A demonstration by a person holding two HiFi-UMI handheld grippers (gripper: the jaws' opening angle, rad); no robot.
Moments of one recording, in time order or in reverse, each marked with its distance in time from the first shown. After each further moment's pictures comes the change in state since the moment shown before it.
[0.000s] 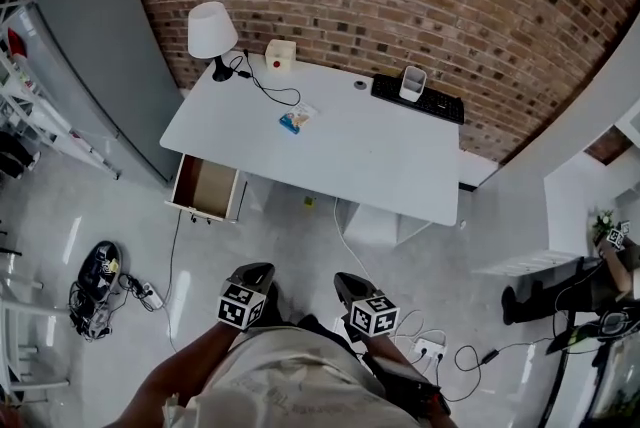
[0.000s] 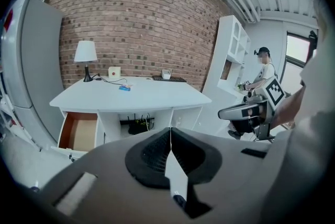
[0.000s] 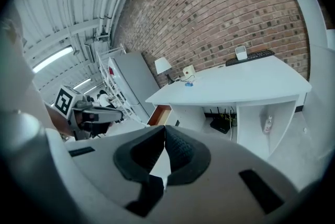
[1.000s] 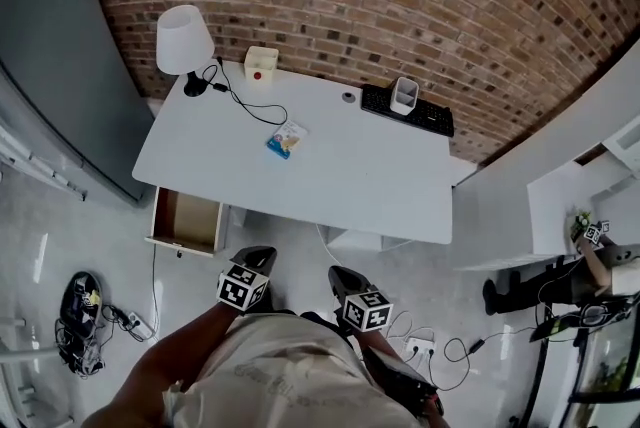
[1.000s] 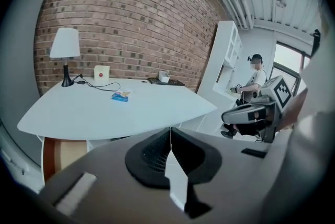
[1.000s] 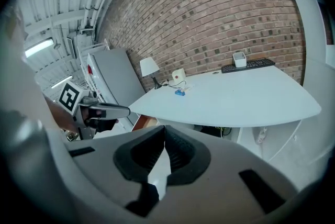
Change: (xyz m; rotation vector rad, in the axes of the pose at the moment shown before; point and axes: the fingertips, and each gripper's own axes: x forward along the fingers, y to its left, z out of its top) left arm 0.105 0.131 0.086 0.043 0.001 -0.181; right arm 0.125 -0.023 0.088 0.006 -0.011 -0.170
